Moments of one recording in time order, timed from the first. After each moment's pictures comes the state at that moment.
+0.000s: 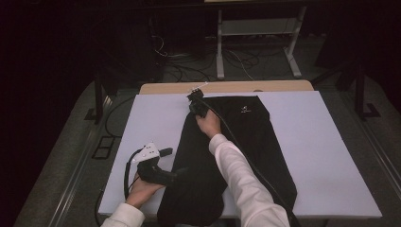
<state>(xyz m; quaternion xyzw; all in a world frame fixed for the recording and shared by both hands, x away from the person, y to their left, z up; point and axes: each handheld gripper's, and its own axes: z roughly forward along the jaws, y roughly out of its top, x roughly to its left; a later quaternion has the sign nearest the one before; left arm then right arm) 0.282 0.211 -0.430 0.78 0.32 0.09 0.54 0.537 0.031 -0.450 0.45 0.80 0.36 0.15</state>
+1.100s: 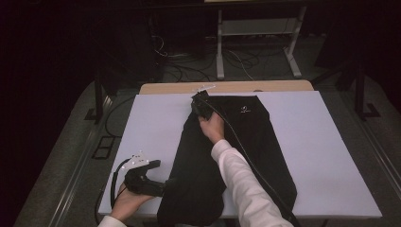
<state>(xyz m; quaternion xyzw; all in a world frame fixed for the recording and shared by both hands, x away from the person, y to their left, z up) 0.251 0.239 -0.428 0.79 0.37 0.07 0.48 0.508 0.015 -0.432 0.44 0.78 0.41 0.17</state>
